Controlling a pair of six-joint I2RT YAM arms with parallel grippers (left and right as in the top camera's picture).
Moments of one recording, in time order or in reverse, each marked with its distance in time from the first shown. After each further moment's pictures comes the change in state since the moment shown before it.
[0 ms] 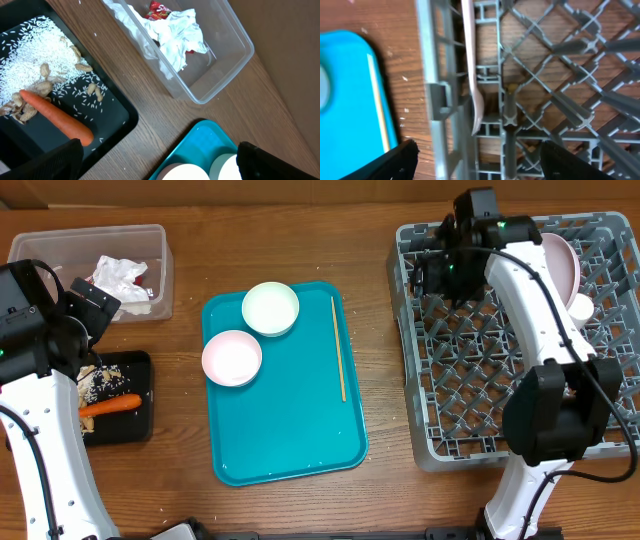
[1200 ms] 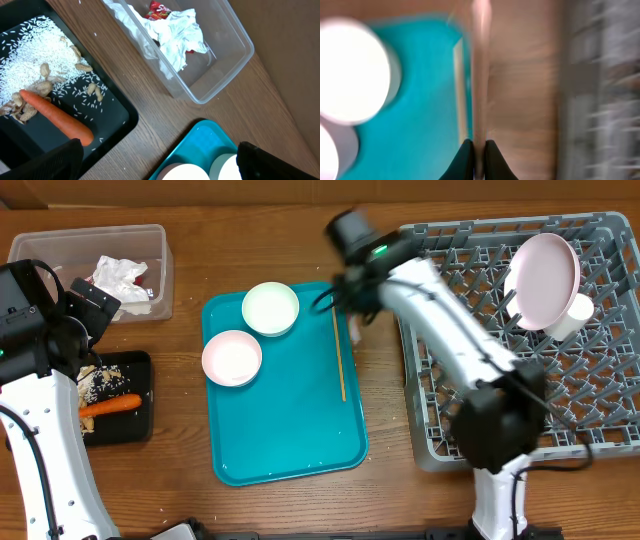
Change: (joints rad) left arm 0.000 0.000 0.000 0.000 0.000 0.000; right arm 0.346 0.049 0.132 -0.040 0.228 0.288
